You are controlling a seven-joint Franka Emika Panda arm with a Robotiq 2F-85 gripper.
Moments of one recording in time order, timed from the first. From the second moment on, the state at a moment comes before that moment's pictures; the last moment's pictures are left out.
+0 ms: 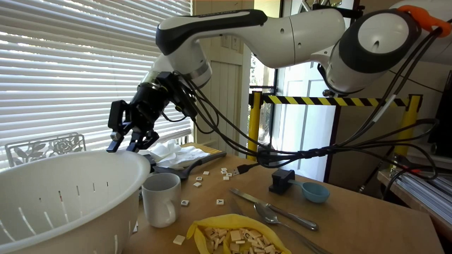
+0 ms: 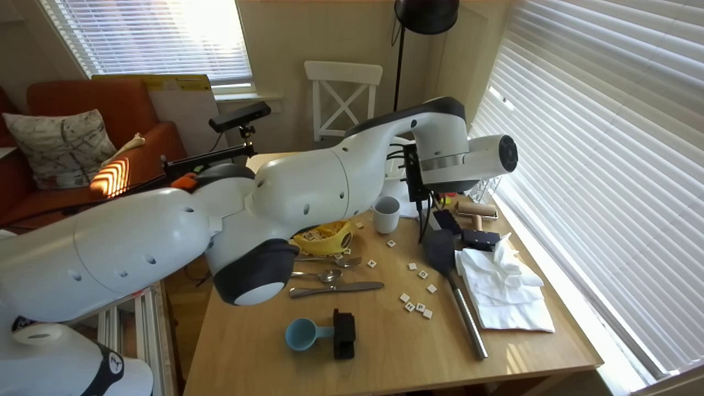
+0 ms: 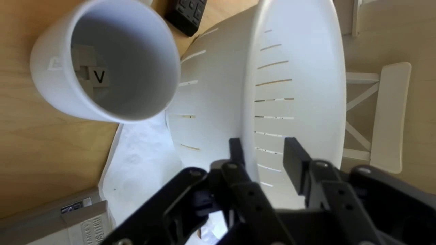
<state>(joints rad) -0.15 1.37 0.32 -0.44 0.54 1.70 0.05</state>
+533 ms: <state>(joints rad) -0.15 1.24 0.30 -0.42 0.52 1.73 0.17</state>
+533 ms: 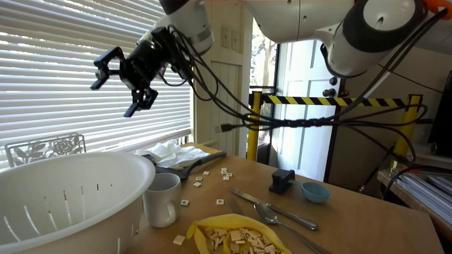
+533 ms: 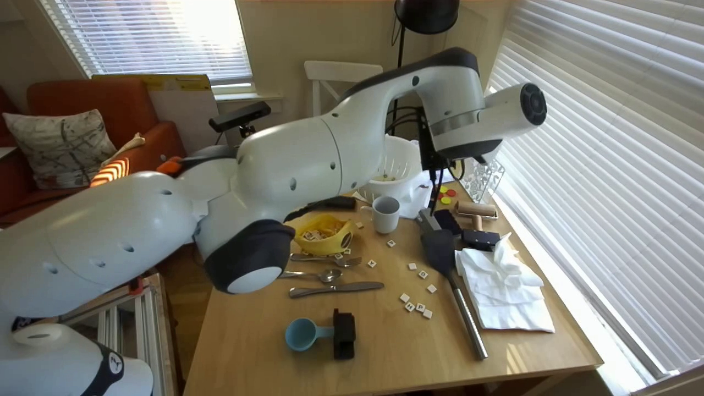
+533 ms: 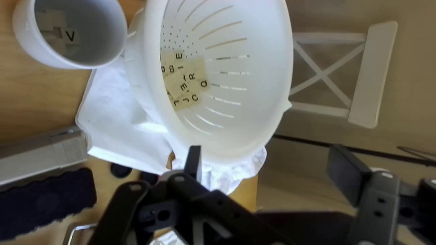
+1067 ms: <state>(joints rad) -0.11 1.07 0.12 -0.41 0.33 1.72 0.42</state>
